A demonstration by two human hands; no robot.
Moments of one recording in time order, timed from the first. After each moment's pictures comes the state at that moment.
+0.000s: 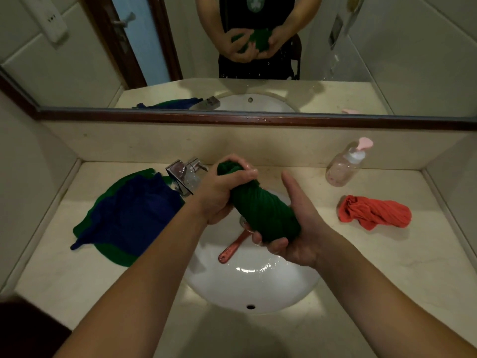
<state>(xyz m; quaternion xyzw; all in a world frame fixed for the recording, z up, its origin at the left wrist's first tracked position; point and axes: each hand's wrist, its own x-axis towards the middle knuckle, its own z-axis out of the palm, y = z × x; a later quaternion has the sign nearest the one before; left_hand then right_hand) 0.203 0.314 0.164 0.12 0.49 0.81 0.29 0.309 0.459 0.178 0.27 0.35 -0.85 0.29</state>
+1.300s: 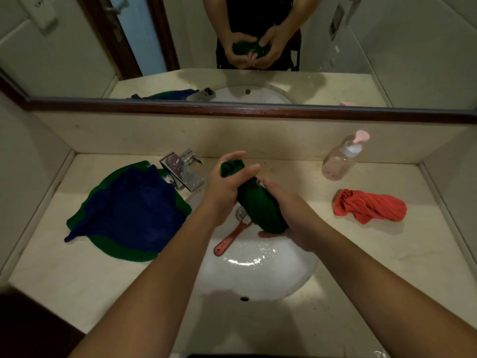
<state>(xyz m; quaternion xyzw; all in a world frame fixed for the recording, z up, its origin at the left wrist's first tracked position) 0.216 0.337 0.132 -0.02 0.56 0.79 0.23 0.302 0.473 0.157 0.25 0.65 -0.70 0.19</state>
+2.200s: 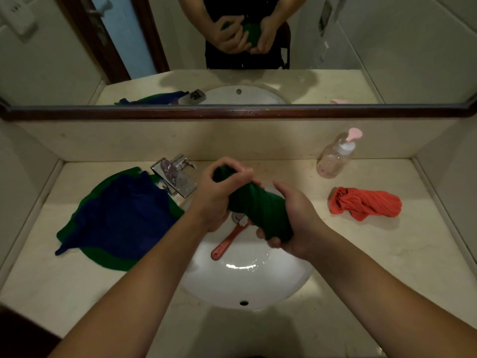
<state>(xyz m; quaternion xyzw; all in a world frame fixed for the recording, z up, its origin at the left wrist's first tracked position) 0.215 0.332 0.150 0.13 0.51 0.81 0.25 0.302 0.474 0.173 0.33 0.50 -0.77 0.21</state>
